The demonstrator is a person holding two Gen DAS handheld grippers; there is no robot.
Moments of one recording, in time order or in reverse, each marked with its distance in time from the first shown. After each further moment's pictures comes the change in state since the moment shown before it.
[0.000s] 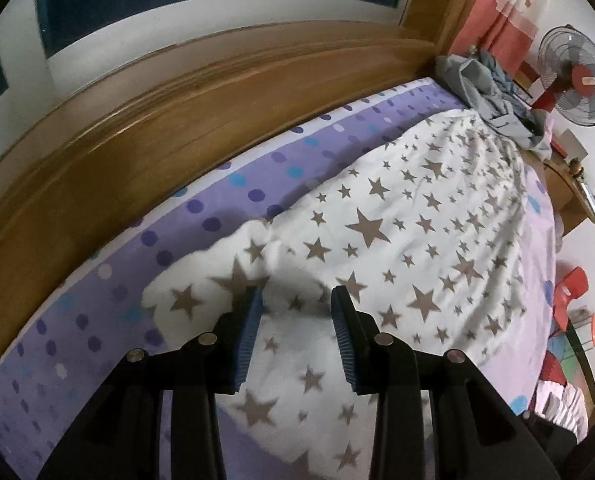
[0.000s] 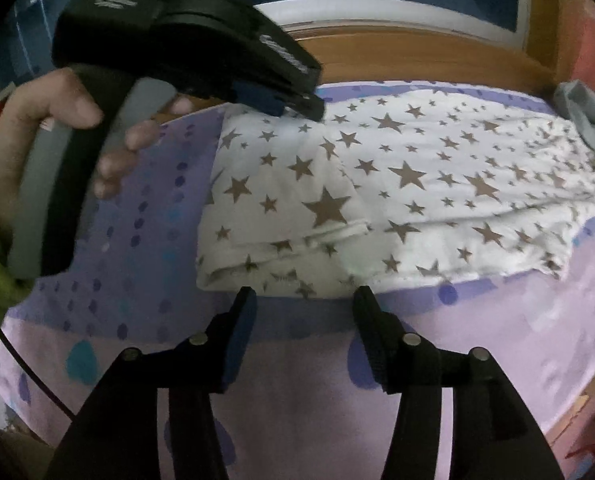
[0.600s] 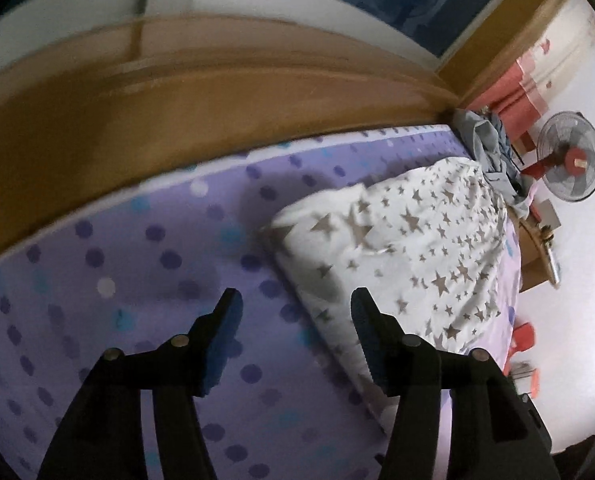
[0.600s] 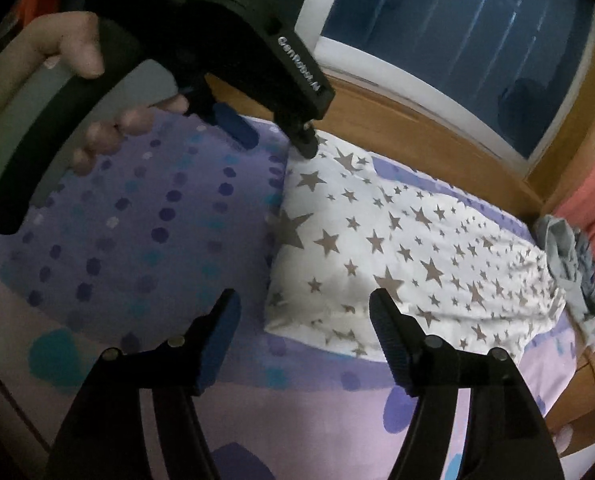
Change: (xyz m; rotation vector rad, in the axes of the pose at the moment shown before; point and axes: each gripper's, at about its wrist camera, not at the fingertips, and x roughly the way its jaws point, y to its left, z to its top) left arm -0.018 0.096 -0.044 -0.261 -0.013 -0.178; right arm 0.007 0.114 0.007 -0.361 -0.126 -0.234
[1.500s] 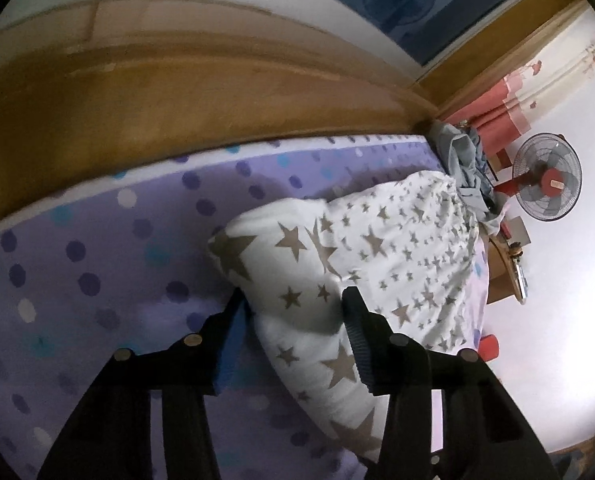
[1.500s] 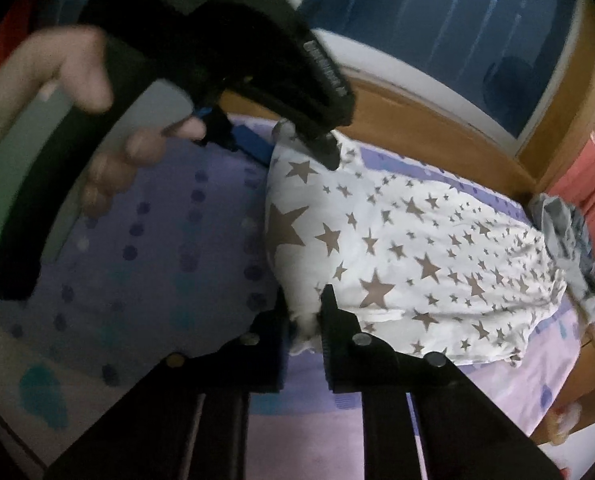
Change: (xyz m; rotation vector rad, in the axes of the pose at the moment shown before) left arm 0.022 -0.025 0.019 -0.048 -0.011 -0.122; right arm 0.004 -0.008 0.010 0.122 0.019 -0.002
